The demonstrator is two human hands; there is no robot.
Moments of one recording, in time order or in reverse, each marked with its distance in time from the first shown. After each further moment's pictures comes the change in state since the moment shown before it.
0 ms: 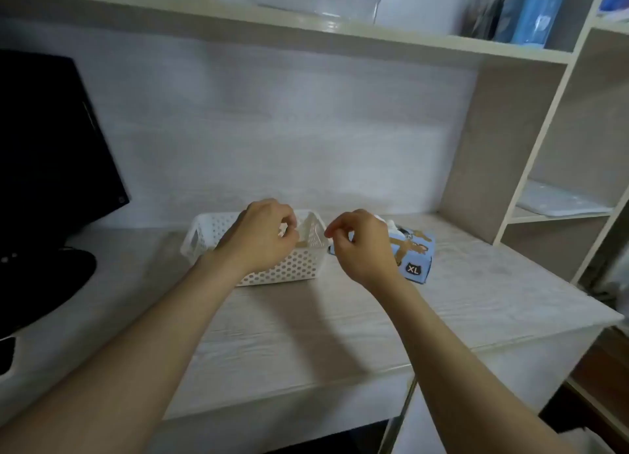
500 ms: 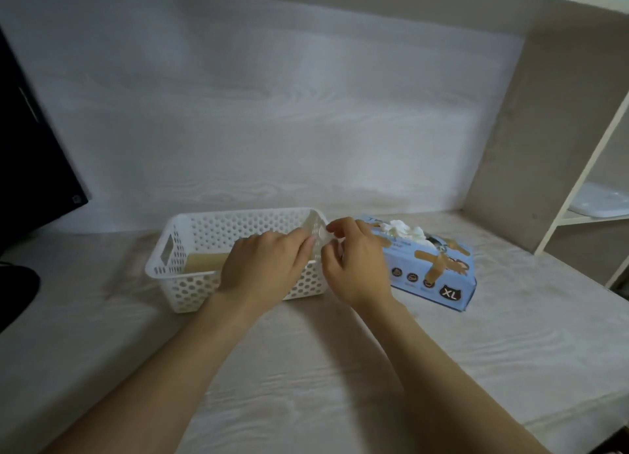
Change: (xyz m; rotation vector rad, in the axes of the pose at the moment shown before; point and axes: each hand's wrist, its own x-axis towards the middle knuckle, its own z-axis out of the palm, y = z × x) left_hand 0.031 -0.047 0.080 0.396 0.268 0.173; right_hand 0.041 0.067 0.088 -0.062 0.046 0.010
